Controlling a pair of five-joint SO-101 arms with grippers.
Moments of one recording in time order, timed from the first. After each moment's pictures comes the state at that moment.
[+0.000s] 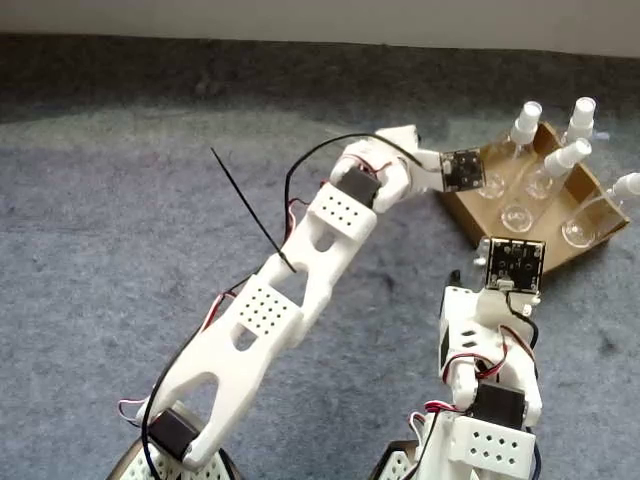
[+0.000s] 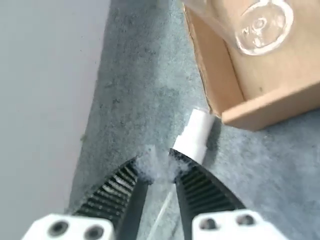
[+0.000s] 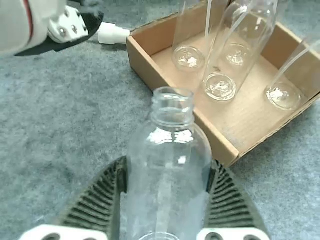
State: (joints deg) left arm 29.6 80.5 -91.4 51.2 -49.0; right arm 9.8 -88.3 82.5 47.0 9.0
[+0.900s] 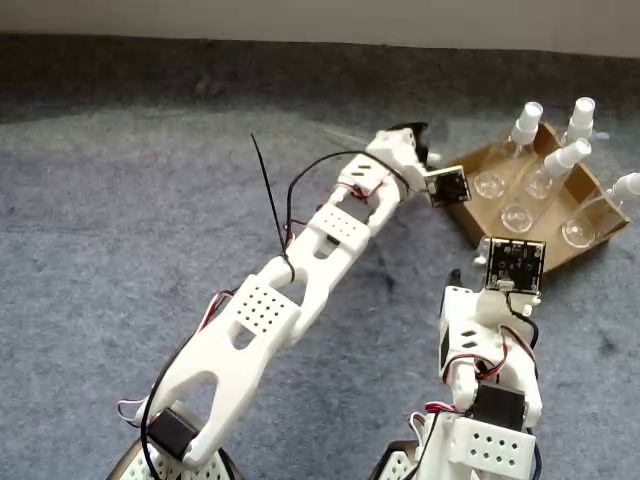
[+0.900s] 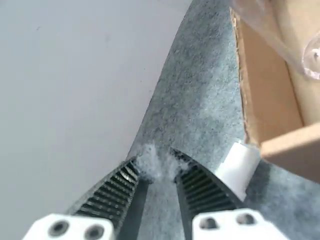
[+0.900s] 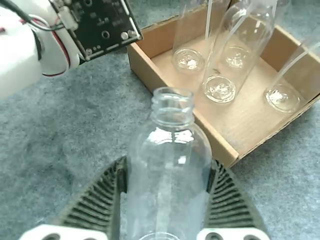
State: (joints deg) left arm 28.4 80.6 -65.1 5.5 -49.1; right arm 9.7 -88.9 82.5 47.0 9.0
